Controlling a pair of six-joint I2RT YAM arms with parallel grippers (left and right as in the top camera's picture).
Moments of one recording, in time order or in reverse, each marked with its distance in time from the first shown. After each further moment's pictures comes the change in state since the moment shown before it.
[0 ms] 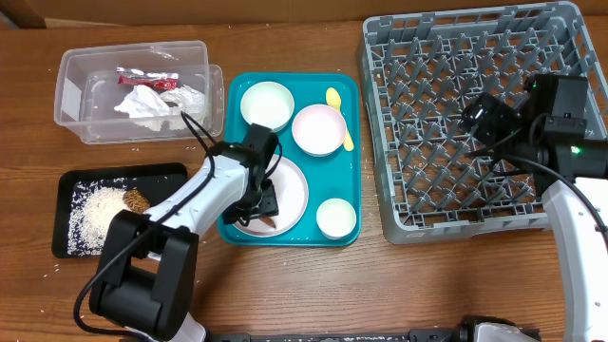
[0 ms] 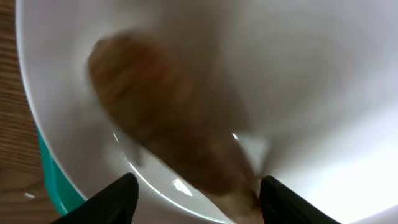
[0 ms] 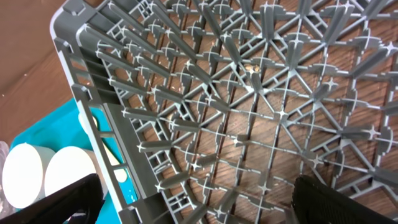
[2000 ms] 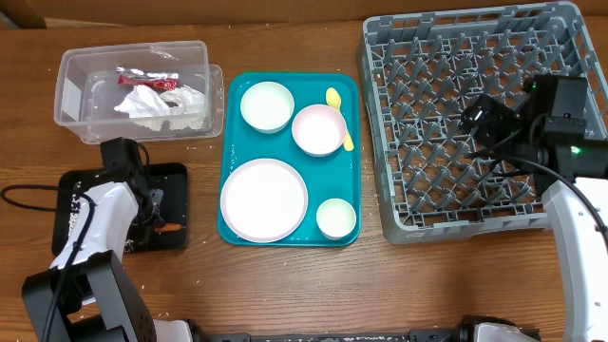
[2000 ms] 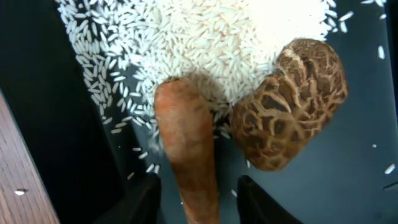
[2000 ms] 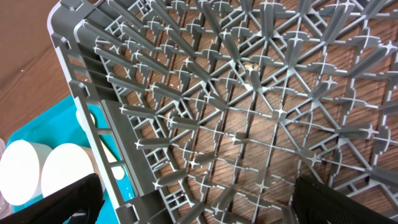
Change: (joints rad) left arm 0.661 -0.182 -0.169 0.140 -0.215 -0.475; right arm 0.000 0.000 0.000 -0.008 0.000 -0.013
